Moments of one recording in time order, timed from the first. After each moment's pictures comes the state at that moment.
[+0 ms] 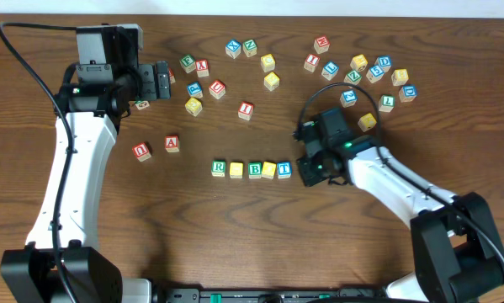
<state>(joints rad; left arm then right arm) 0.03 1.58 1.40 -0.66 0.08 -0.01 0.43 1.69 0.94 -0.50 -0.18 0.02</state>
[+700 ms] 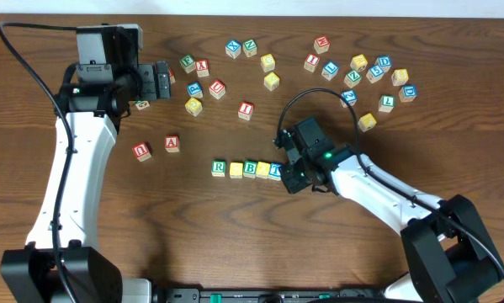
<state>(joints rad) 0.03 1.58 1.40 -0.66 0.08 -0.01 0.54 1.69 0.94 -0.48 -0.13 0.09</state>
